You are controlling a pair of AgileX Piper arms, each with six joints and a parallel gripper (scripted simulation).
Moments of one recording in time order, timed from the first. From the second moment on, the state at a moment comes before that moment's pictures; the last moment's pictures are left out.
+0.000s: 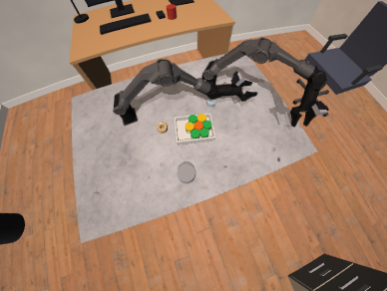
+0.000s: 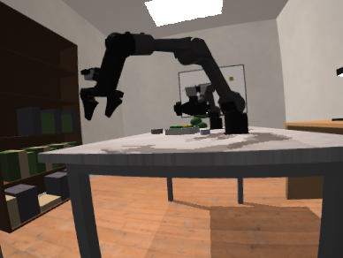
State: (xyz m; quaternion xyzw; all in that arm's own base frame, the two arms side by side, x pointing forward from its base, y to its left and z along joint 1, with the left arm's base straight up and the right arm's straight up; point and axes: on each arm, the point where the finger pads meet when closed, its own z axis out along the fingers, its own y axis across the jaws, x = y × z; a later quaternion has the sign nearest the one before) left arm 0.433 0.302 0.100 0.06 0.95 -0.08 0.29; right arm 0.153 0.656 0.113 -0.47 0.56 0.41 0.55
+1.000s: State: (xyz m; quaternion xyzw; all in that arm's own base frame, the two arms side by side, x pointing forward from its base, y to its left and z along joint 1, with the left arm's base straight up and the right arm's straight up) left arm 0.370 0.279 0.120 -0.06 0.96 -0.07 0.26; right arm 0.154 0.655 0.112 -0.47 0.56 0.41 0.55
